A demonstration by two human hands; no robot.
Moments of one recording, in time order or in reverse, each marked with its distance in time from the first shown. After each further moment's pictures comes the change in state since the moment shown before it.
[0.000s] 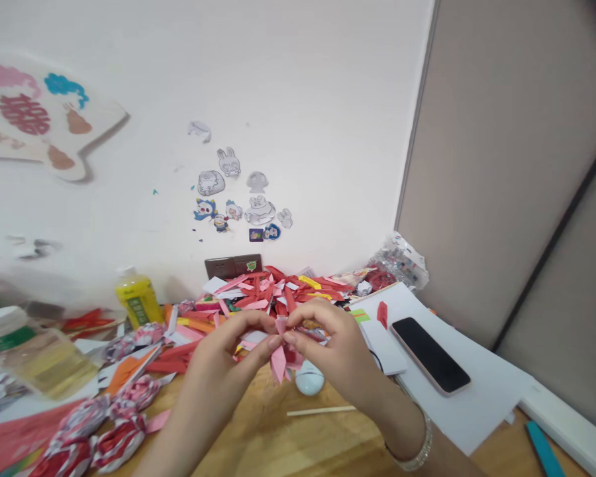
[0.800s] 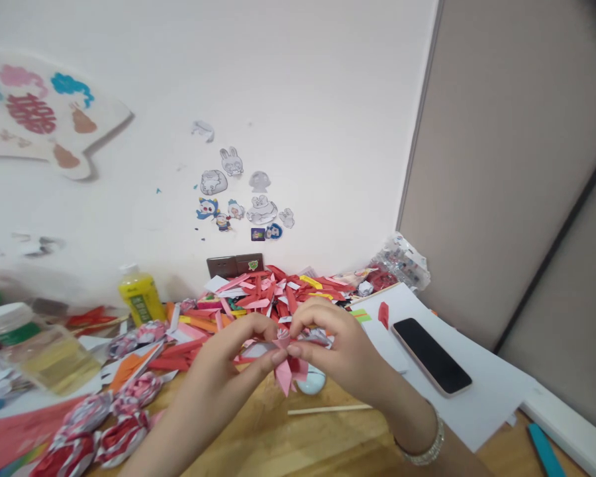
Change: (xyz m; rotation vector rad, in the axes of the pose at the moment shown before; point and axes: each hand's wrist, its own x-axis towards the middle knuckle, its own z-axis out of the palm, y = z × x) left_hand -0.004 0.001 -0.006 -0.002 -0.156 0.099; right_hand 0.004 -0.005 -0.011 -0.004 -0.166 -0.097
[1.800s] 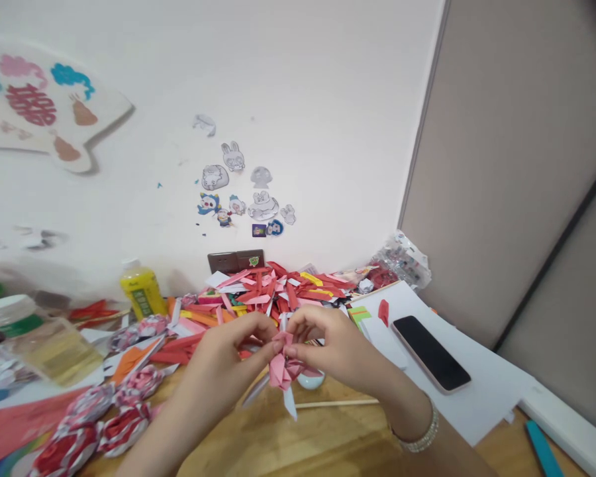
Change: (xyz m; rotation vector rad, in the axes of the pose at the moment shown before) left_hand 0.003 -0.007 0.001 0.083 -0.084 -0.099; right_hand -0.002 0.009 0.003 0.168 -0.206 0.305
